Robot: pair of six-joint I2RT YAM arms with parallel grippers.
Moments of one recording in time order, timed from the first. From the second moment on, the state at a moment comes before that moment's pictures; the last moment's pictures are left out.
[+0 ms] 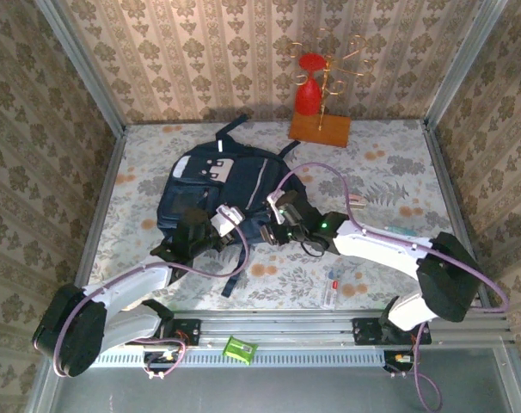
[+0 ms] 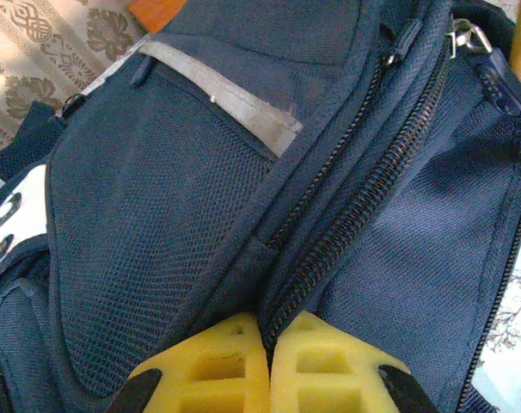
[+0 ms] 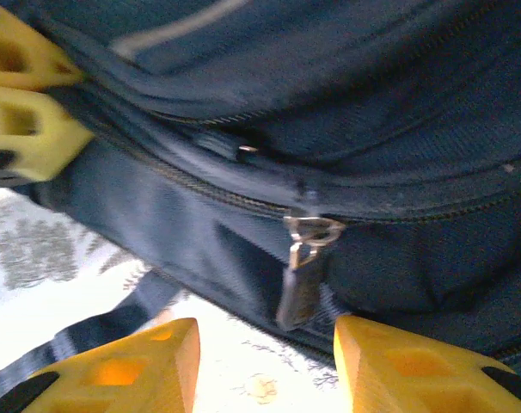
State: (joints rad) left arm -0.63 1.09 0.41 0.22 0.08 0.41; right arm 0.83 1.50 0.96 -0.27 0.06 0.29
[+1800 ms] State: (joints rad) left arm -0.85 1.14 0.56 0.16 0.07 0.57; right arm 0.65 1.31 0.87 -0.27 -0.30 0.29
